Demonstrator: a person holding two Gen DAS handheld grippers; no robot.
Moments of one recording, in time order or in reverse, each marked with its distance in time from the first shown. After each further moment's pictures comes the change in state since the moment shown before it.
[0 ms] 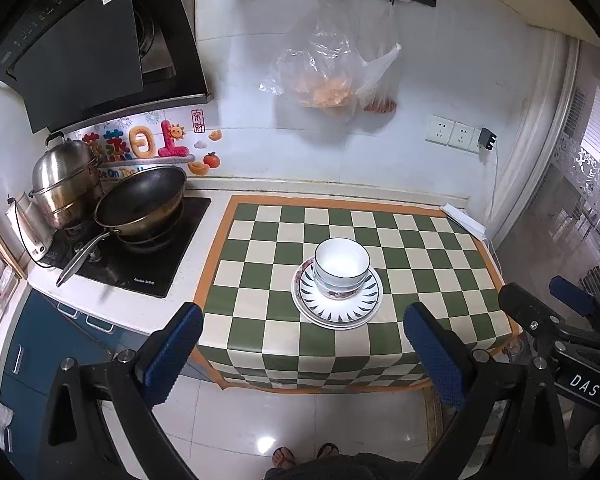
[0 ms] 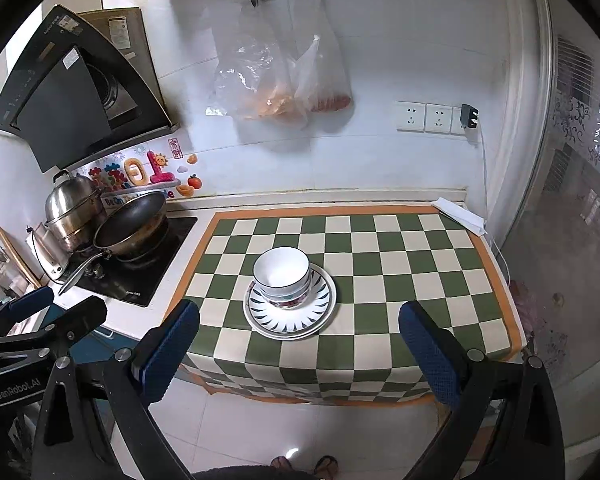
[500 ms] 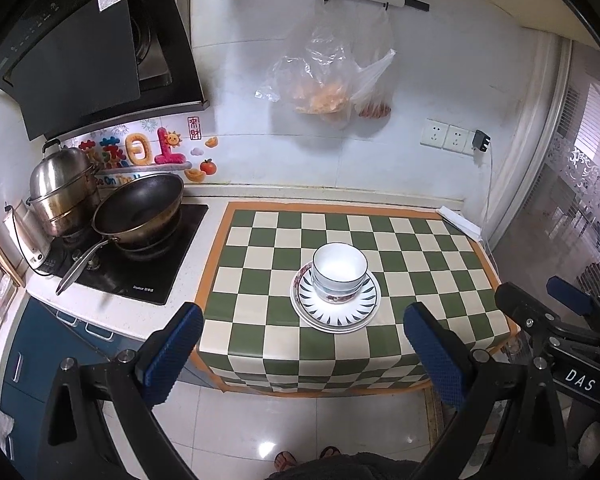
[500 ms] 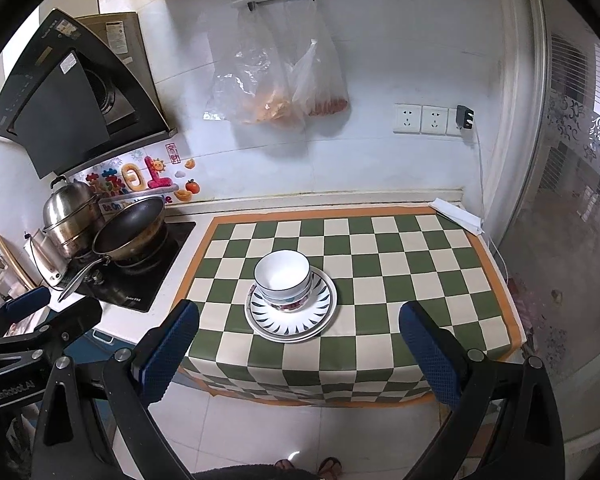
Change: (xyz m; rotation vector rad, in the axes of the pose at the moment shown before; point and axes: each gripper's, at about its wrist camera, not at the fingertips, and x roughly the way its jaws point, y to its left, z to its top) left arm -0.004 0.006 0.004 0.016 -0.012 -0.019; right arm -0.003 0.003 0.002 0.017 -0.008 -0.016
